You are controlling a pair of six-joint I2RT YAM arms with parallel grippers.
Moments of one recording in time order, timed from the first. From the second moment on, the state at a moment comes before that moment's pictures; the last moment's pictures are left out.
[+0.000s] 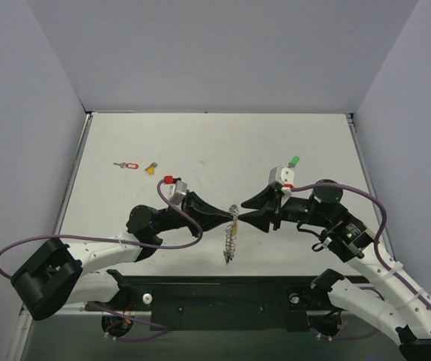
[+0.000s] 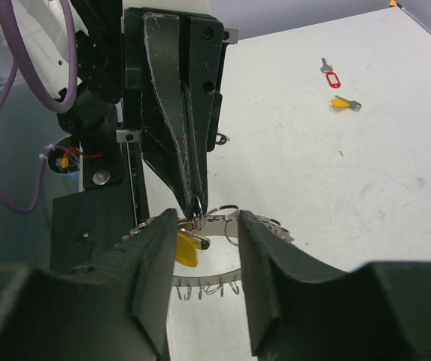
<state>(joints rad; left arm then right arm) -0.81 1.22 0.41 1.28 0.62 -0.62 0.64 0.74 0.77 -0.13 -0.66 -0.02</state>
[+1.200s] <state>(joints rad) -0.80 1.23 0.40 1.25 0.65 -0.62 0.66 0.83 0.76 -0.19 -0.74 -0.13</state>
